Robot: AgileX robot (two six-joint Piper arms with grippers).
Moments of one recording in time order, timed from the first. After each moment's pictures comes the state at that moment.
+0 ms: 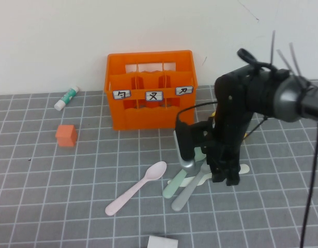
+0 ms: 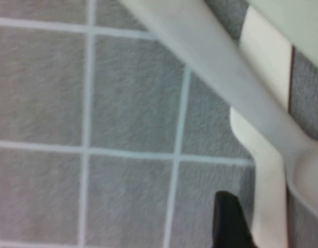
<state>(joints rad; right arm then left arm) 0.55 2.13 -1.62 0.04 1.05 -1.17 0.06 -0.01 0.02 -0.09 0.38 -0.16</state>
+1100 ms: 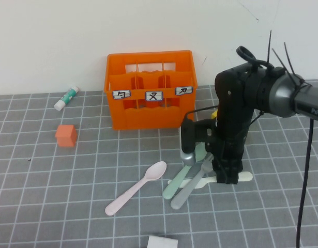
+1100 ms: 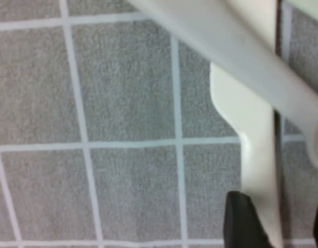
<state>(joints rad) 0.53 2.20 -1.71 0.05 1.17 -1.04 0.06 -0.01 0.02 -0.09 0.38 -0.16</state>
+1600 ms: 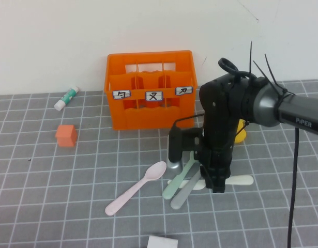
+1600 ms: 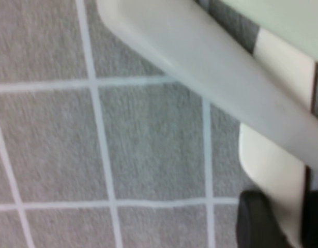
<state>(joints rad) 0.58 2.22 -1.71 0.04 1.16 -0.96 0.06 -0.01 0.02 -0.09 0.38 -0.16</state>
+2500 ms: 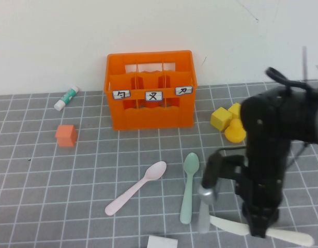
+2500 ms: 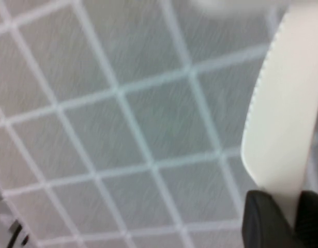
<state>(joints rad) 0.59 1.91 -1.29 0.11 1.26 -0.72 0.06 -0.01 0.02 -0.09 0.38 -0.16</state>
